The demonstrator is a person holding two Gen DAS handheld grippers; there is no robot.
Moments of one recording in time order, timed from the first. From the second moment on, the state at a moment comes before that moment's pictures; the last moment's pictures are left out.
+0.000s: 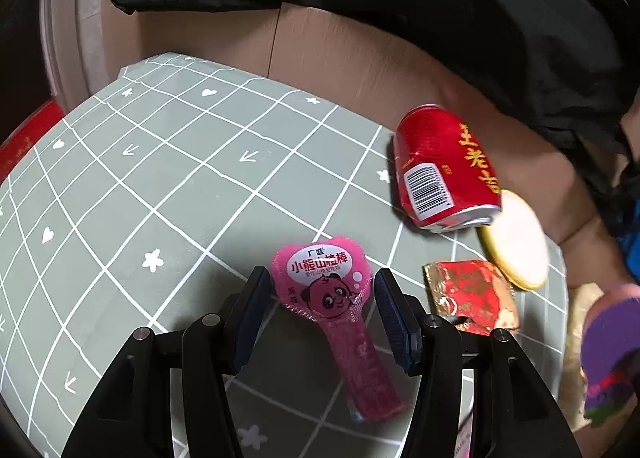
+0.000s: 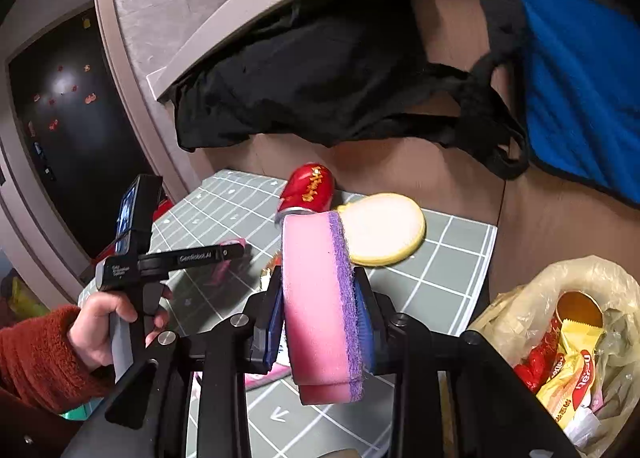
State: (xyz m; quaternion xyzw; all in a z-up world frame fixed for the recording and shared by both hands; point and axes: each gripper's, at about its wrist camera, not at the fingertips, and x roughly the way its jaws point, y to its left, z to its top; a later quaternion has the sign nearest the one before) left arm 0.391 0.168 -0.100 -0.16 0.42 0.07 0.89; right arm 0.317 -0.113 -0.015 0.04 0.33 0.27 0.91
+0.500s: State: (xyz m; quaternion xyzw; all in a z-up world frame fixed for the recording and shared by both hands) left arm 0.373 0.153 -0.080 -0.10 0.39 0.08 0.91; right arm 0.311 -0.123 -0.022 0.05 0.33 0.26 0.91
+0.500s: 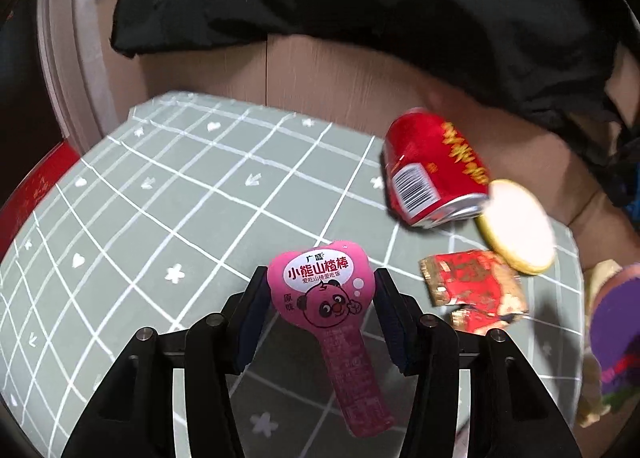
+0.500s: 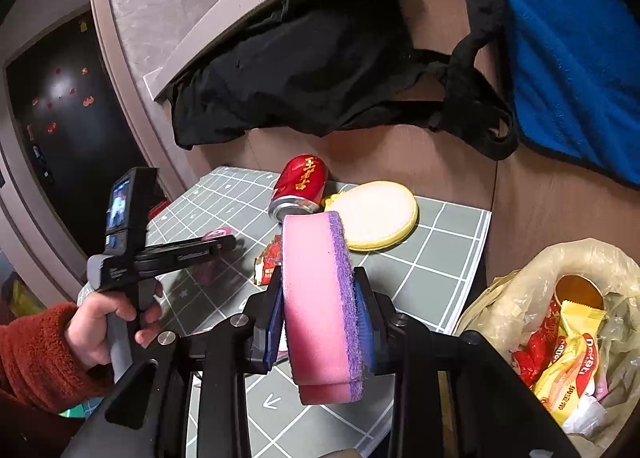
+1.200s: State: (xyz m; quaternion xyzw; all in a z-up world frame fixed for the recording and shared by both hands) left arm 0.266 0.059 0.099 -0.03 0.16 -0.01 0.99; right arm 0.272 -0.152 0.086 0.00 0.22 0.25 0.94
